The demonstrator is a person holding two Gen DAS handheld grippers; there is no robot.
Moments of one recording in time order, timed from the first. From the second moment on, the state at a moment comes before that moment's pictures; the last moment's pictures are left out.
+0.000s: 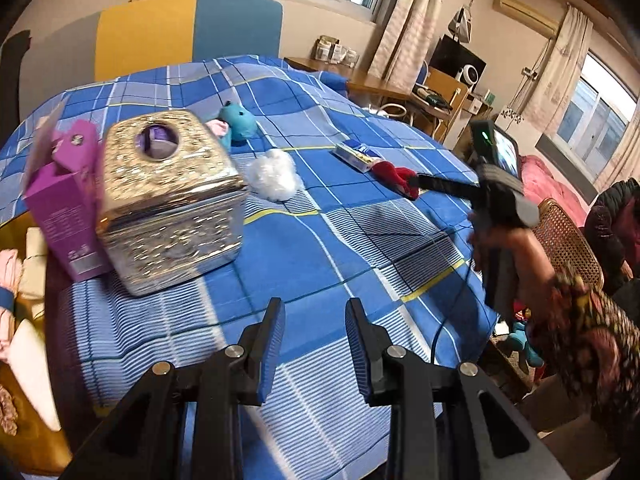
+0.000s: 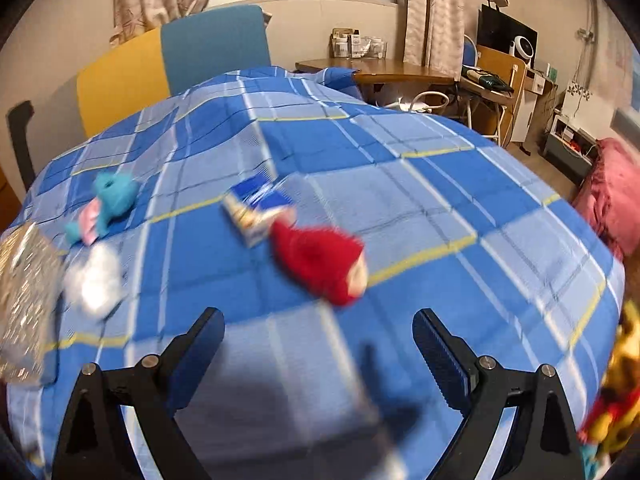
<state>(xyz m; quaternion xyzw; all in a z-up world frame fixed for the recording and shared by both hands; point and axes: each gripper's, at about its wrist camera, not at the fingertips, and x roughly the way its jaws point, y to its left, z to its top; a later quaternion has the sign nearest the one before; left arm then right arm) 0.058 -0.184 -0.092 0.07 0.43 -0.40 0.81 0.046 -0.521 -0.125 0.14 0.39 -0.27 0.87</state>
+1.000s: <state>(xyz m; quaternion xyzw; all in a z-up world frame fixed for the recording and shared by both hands) 0.132 -0.317 -0.080 0.13 0.42 -0.36 0.82 0.044 -0.539 -0.154 0.22 0.35 -0.23 0.88</state>
